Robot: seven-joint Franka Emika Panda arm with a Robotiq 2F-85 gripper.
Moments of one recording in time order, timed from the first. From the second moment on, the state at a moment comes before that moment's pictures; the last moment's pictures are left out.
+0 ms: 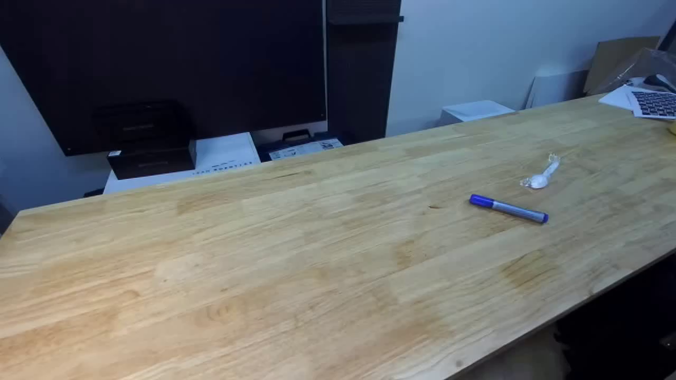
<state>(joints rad) -0.22 -0.50 -0.23 -2.51 -0.27 2.23 -0.22</state>
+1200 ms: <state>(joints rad) -0.19 -0.48 -0.23 -2.52 -0.26 2.32 -0.28</state>
